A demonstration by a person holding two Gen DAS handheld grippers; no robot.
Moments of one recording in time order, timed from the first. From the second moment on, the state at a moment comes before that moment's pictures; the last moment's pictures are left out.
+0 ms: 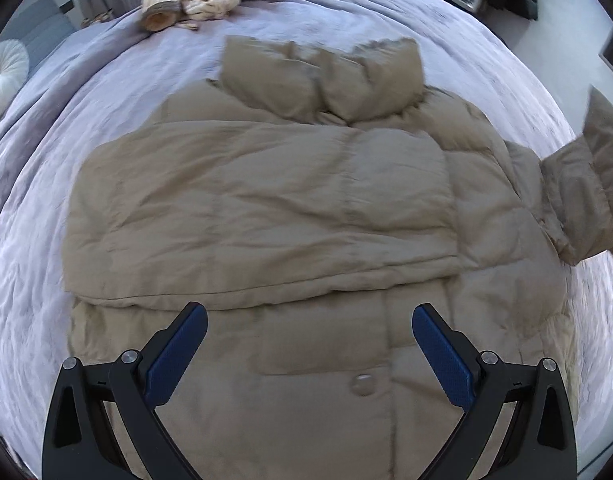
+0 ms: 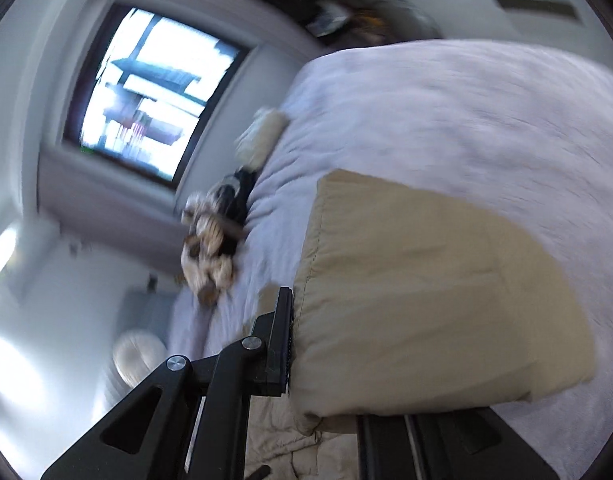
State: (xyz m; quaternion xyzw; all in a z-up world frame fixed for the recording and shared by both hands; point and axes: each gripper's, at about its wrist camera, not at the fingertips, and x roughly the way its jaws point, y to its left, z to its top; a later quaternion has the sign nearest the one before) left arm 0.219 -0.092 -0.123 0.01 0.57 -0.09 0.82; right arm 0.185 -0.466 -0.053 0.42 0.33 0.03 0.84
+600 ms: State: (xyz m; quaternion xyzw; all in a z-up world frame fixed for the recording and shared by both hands) left arm 0.246 0.011 -0.133 -0.06 0.55 -0.03 0.83; right arm 0.239 -0.231 -0.196 0.24 0.58 0.07 0.78
